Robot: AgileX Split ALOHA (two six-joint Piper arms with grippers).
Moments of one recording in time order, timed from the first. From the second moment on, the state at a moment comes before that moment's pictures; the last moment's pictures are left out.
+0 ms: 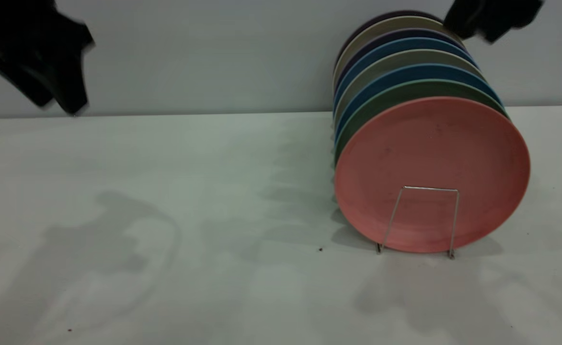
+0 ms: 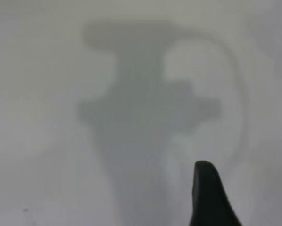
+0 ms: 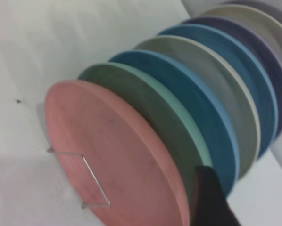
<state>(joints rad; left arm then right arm) -0.18 1.79 -1.34 -0.05 0.85 0.22 0.55 1.43 -1.00 -0.48 0.44 -0.12</state>
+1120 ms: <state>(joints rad) -0.18 0.79 -1.02 -0.04 1.06 0.21 0.55 0.71 -0.98 -0.11 0.94 0.04</state>
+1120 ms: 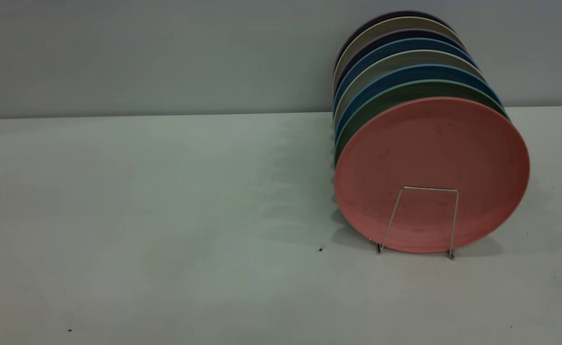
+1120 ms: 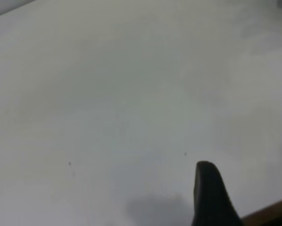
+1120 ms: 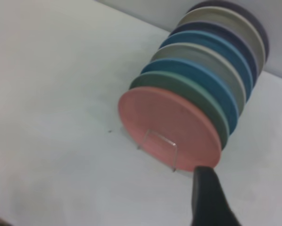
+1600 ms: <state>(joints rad) -0.18 0.31 -0.67 -0.04 1.15 0.22 0.55 0.41 -0.79 -0.05 1.09 0.00</state>
